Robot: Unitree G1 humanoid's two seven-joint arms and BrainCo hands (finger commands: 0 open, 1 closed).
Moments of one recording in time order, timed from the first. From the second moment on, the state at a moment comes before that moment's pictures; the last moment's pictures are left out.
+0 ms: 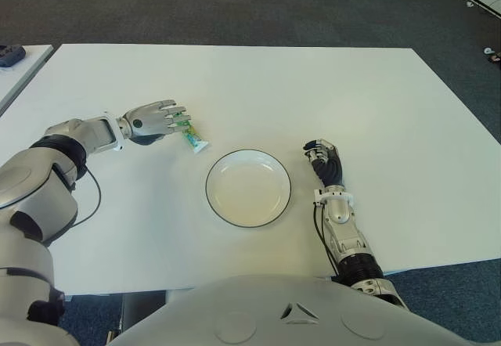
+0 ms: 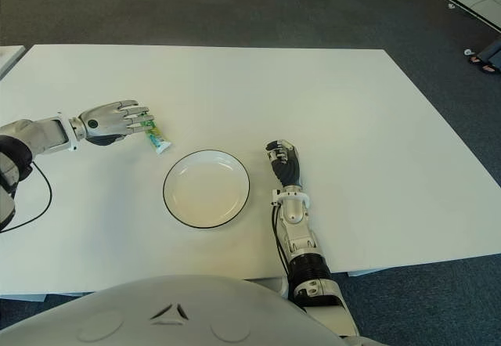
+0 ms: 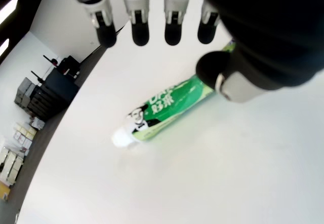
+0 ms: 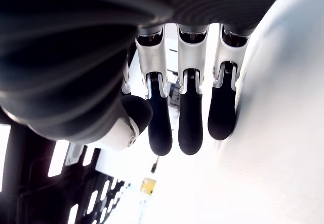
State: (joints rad) left arm -0.81 0.78 -1.10 1.12 1.42 -0.45 0.82; right arm 0.00 -0.08 0.04 0.46 -0.27 -0.36 -0.26
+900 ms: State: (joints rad) left arm -0.85 0.61 -1.17 1.31 1.43 -0.34 0.68; right arm 0.06 -0.08 0.04 0.38 -0.27 -0.35 -0.24
